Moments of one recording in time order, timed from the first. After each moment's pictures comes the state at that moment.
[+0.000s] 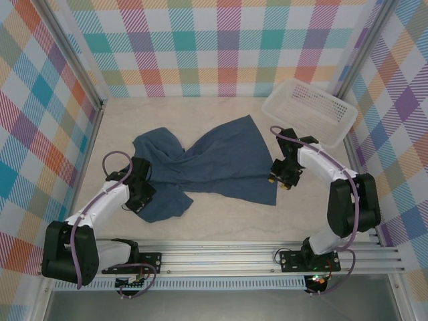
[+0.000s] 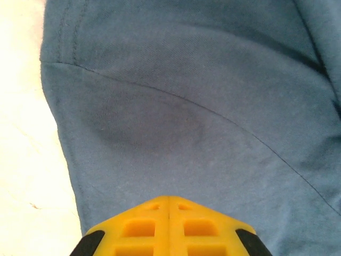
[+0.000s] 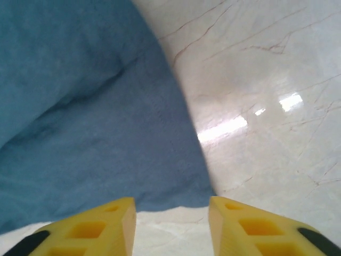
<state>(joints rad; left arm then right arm) -0.19 1.20 0.69 -0.85 -0.09 -1.06 0.26 1.58 1.09 -1.01 -0.11 0.74</state>
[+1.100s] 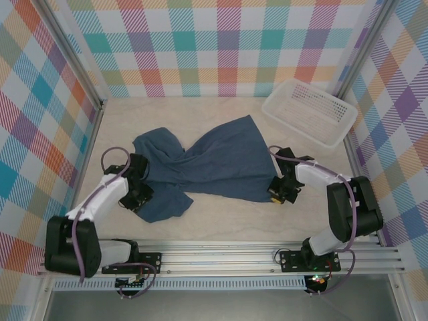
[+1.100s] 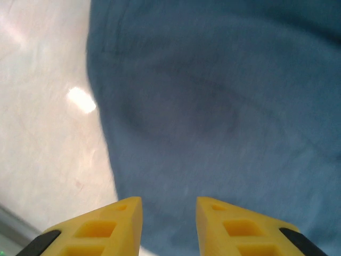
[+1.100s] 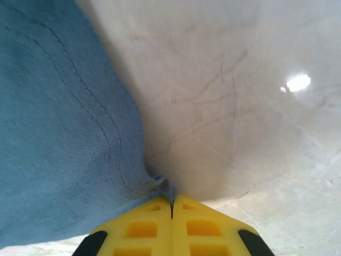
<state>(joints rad) -0.12 1.30 0.78 -0.98 -0.08 -0.99 0.28 1.54 0.82 -0.80 -0.15 0.80</state>
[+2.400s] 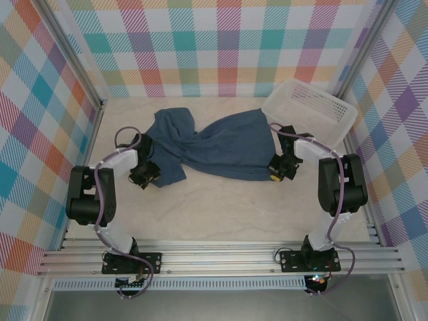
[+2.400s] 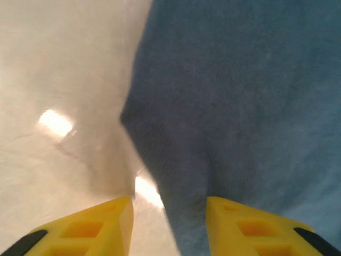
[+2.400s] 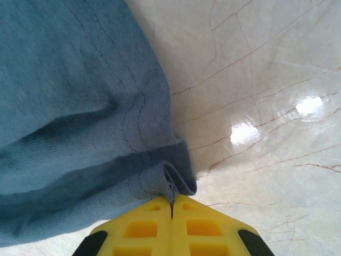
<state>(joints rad) -0.09 1.72 1.02 -0.74 -0.01 -0.87 0.19 1.79 1.15 -0.86 -0.17 0.70</state>
